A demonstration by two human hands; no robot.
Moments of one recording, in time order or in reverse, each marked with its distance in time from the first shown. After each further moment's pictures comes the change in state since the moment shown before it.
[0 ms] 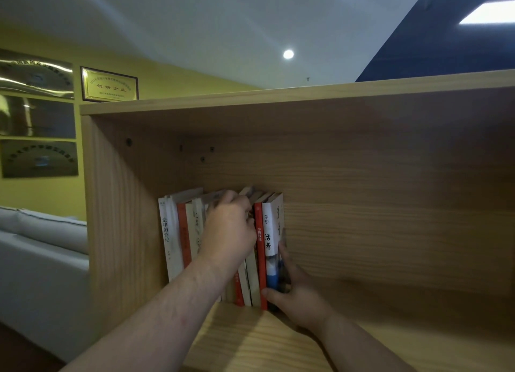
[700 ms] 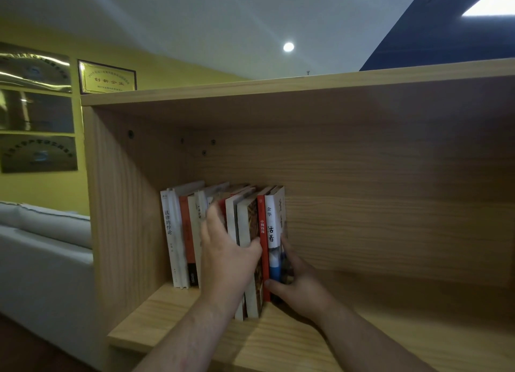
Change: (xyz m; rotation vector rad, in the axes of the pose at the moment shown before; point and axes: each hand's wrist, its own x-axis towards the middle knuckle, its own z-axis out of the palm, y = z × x) left_hand -0.054 -0.005 0.007 -0.463 0.038 -0.398; right_hand -0.001 -0.001 -0.001 -0.019 -0.008 -0.003
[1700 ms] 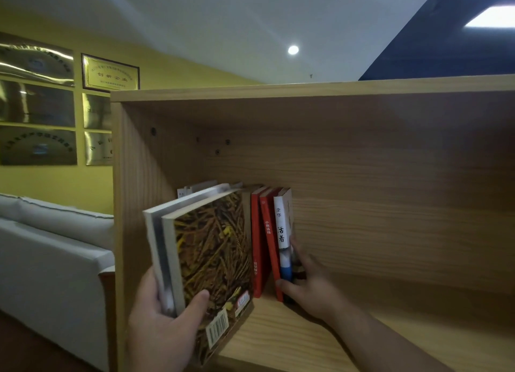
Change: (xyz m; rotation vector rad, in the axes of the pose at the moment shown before) left_hand -0.049 -0.060 -0.097 -0.331 0.135 -0.080; right_hand -0.001 -0.007 0.005 -0.183 0.045 -0.042
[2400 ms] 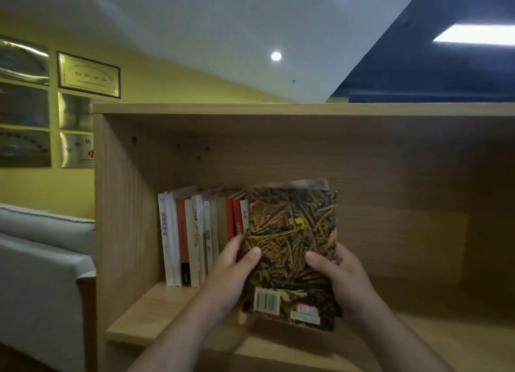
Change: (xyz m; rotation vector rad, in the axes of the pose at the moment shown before) left_hand 0.010 0.033 0.085 -0.087 -0.681 -0.191; right_hand -0.088 -0.061 -0.078 0.676 0.231 0.065
